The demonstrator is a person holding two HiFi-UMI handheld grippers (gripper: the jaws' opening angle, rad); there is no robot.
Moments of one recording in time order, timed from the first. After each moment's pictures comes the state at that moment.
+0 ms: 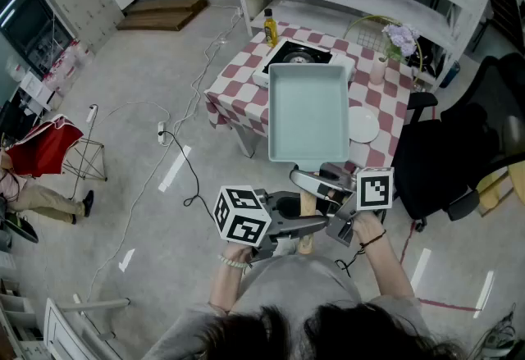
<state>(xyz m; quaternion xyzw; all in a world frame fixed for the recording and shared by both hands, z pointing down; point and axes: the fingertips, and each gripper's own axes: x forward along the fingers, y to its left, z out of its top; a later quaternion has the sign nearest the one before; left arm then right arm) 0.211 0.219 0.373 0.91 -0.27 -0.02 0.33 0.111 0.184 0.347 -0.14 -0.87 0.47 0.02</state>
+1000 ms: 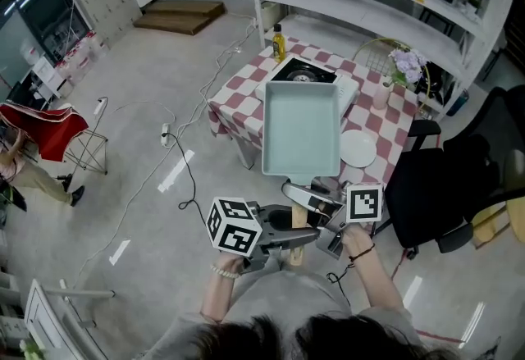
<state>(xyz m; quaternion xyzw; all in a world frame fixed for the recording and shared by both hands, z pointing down) 0.219 0.190 0.372 0.89 -0.31 -0.04 0.34 0.117 0.158 0.359 -0.16 -0.86 0.48 0.05</state>
